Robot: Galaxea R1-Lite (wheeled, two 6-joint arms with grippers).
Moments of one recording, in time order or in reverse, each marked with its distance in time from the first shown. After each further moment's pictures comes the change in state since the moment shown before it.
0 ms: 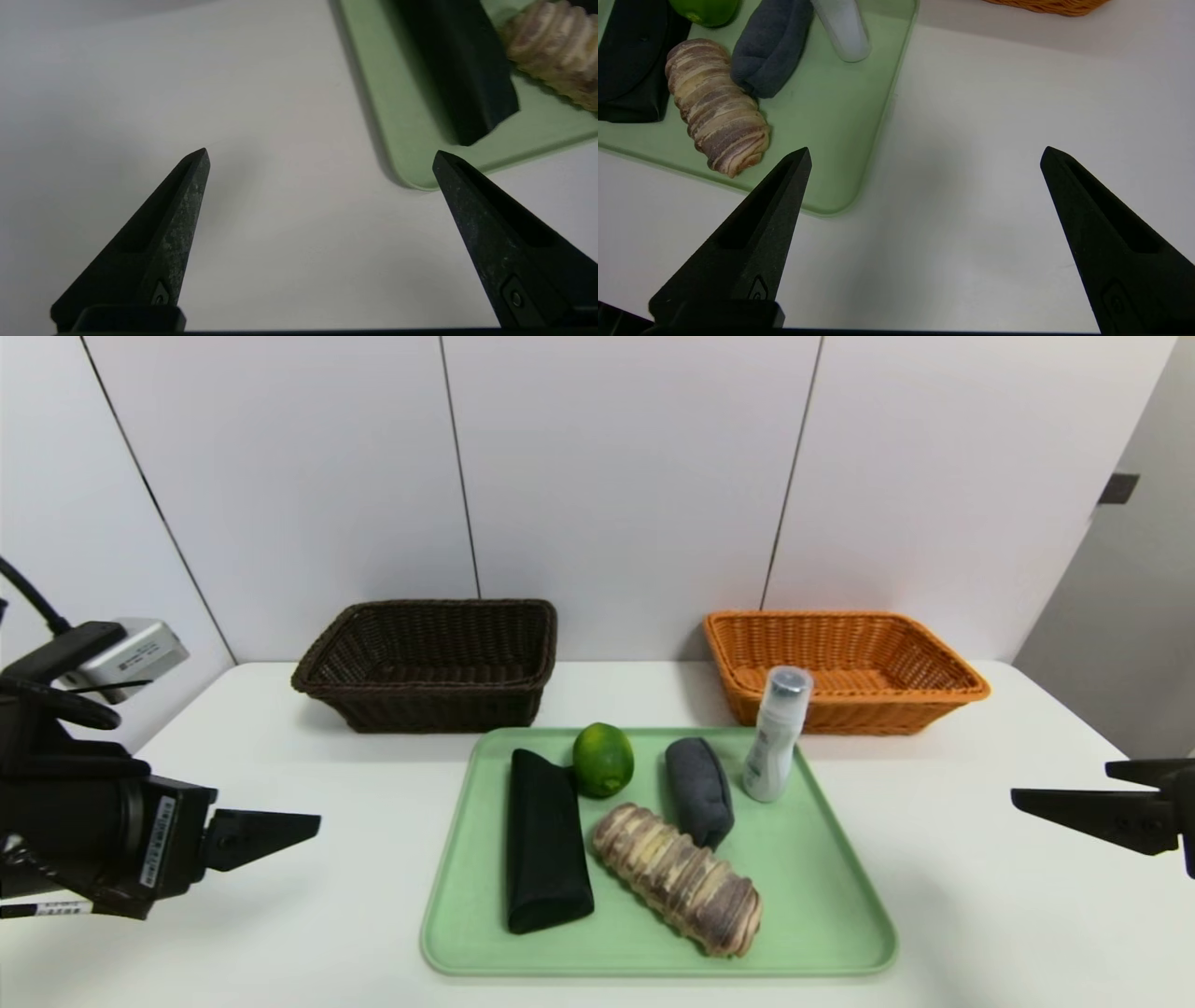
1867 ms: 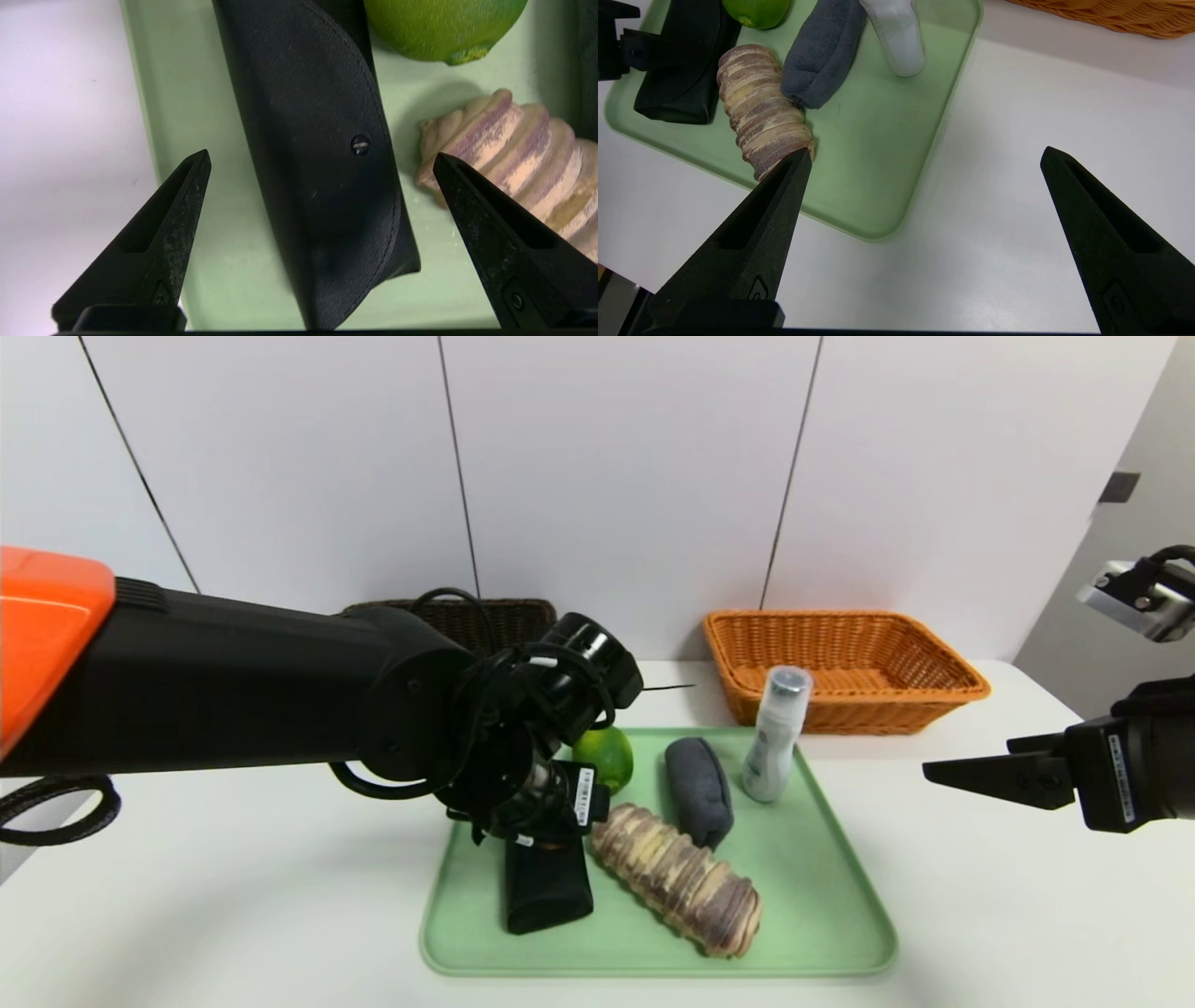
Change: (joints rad) left arm -0.532 0.767 -0.565 0.150 0.465 -0.511; right arm 0.127 0.135 -0.106 0.012 0.003 0.066
